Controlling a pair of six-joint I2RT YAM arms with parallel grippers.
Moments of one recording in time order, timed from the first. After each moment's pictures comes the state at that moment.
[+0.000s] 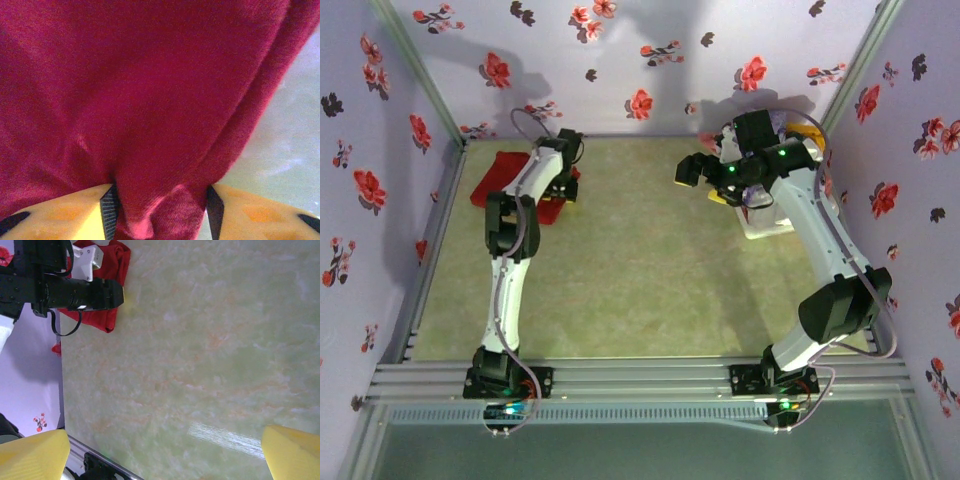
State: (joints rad) left arm -0.26 2.52 2.27 -1.18 -0.27 -0.20; right arm 0.31 1.59 1.71 -1.08 -0.51 0.53
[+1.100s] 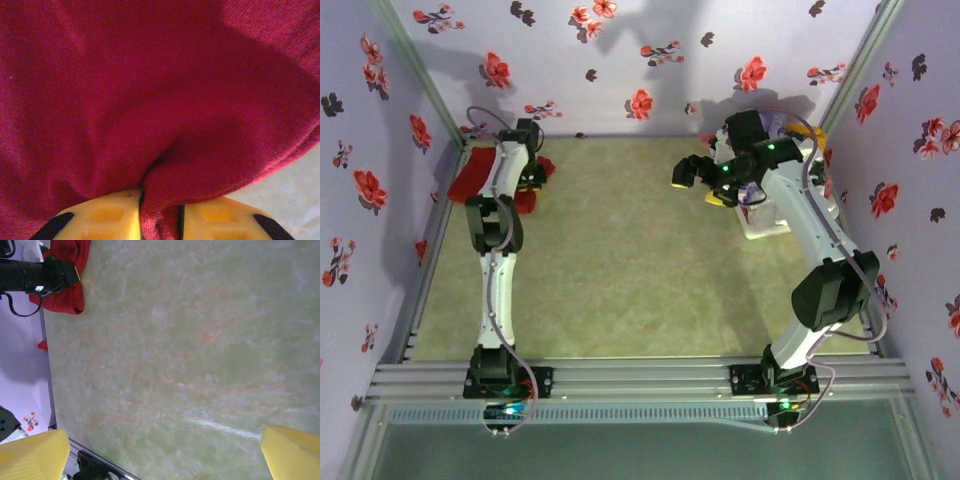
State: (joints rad) left arm -0.05 2.66 2.55 -1.23 -0.20 -0.19; right arm 0.31 1.68 1.74 -1.11 -0.51 0.51
